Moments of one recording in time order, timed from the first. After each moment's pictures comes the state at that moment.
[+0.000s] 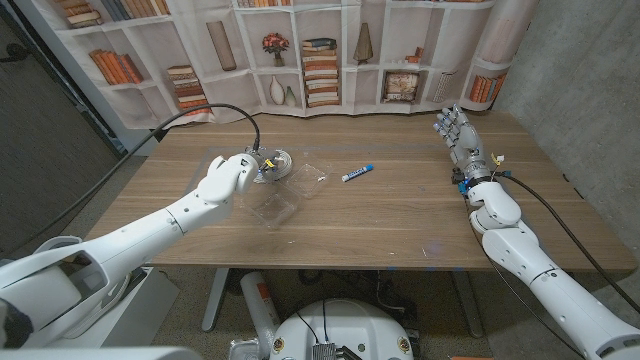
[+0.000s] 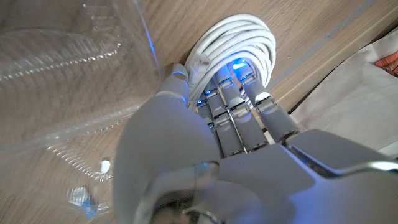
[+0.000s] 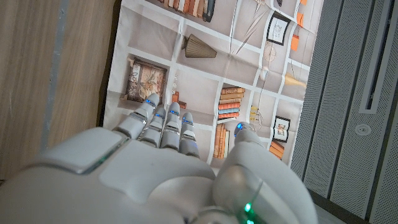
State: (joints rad) left arm 0.58 0.80 0.85 -1.72 0.96 0.46 -0.47; left_hand 1.15 0.04 0.28 -0.13 0.20 0.77 -0.01 0.36 0.18 0.91 -0.11 0.24 0.20 0.95 -0.12 0.22 0.18 0.72 -0.07 0.37 0.18; right arm -1.02 -0.56 -0.23 -1.52 0.68 0.41 -0.07; right_hand 0.27 0.05 0.27 -0.04 0.19 0.22 0.06 0.20 0.19 0.27 0.09 0.23 0.19 0.15 0.03 0.19 0.19 0.26 -0.04 0.20 0.18
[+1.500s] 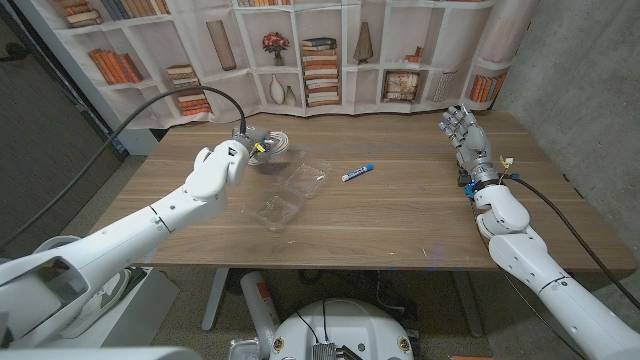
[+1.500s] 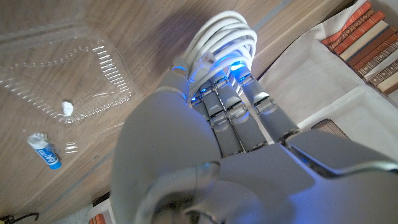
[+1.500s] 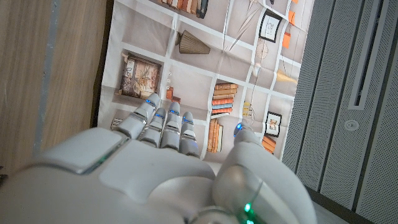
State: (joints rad) left arm 0.64 0.86 0.73 -1.88 0.96 0.59 -0.36; left_hand 1.17 0.04 0.30 -0.14 0.19 0.86 -0.03 0.40 0.19 0.99 -0.14 0.21 0.20 1.01 -0.16 0.20 0.18 0.74 -0.07 0.38 0.18; right arm -1.08 -0.58 -0.20 -1.58 0.68 0.44 -0.08; right_hand 0.26 0.06 0.27 -0.05 0.19 0.23 0.07 0.20 0.19 0.28 0.10 0.23 0.19 0.15 0.03 0.19 0.19 0.26 -0.04 0.20 0.18
